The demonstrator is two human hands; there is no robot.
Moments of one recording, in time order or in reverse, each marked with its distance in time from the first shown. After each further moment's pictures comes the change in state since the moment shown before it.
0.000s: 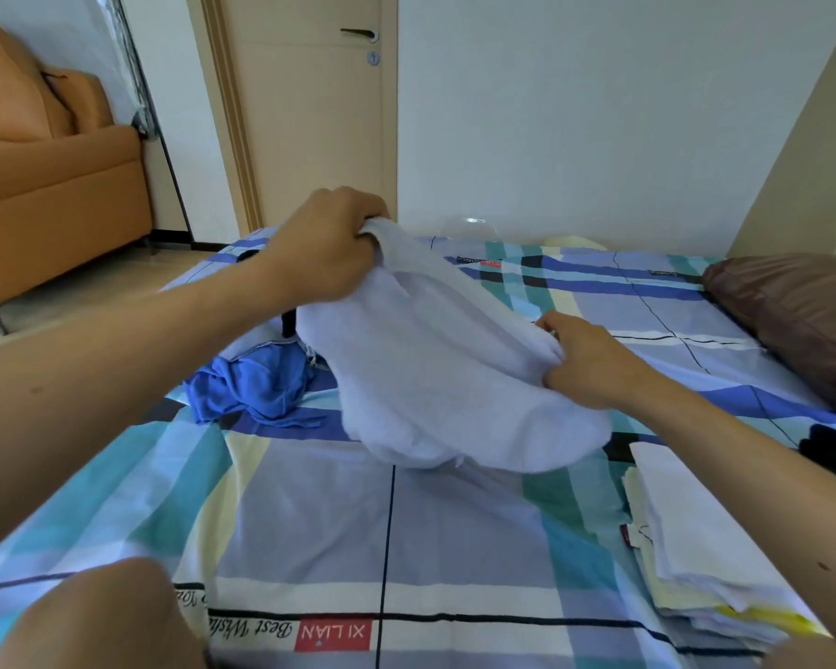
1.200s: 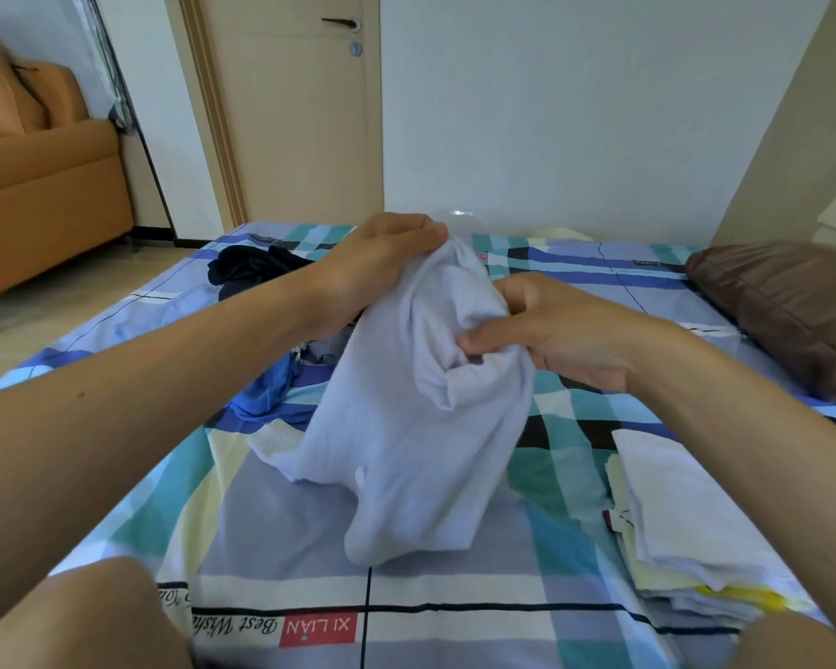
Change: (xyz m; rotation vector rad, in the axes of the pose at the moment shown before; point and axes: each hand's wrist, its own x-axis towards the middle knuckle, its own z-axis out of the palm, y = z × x) left_hand -0.008 0.050 0.035 -0.918 -0.243 -0.260; right_hand -0.034 -0.057 -0.033 0.740 -0.358 -0.162
